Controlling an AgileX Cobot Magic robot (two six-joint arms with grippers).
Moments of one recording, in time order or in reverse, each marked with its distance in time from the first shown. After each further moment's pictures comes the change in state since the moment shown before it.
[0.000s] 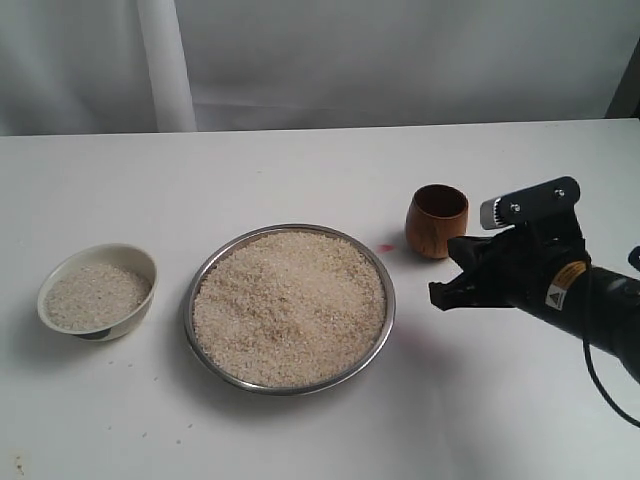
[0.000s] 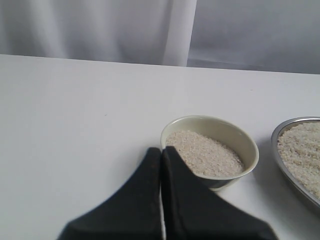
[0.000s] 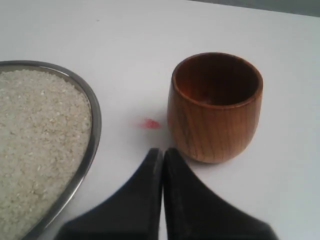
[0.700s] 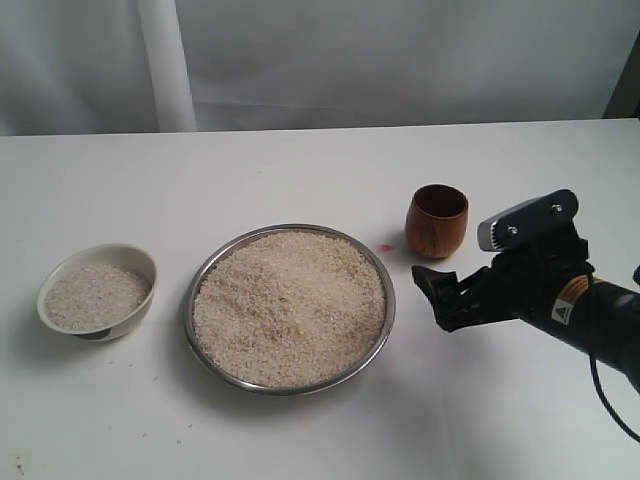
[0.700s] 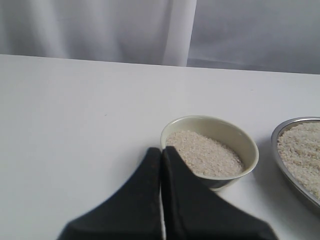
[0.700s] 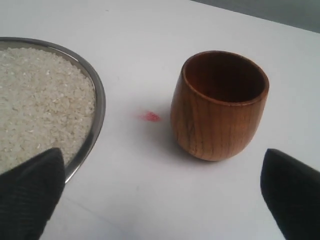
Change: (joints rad) left arm 0.000 0.000 0.000 0.000 0.000 0.000; right arm 0.000 0.002 0.041 0.000 -0.055 -0.124
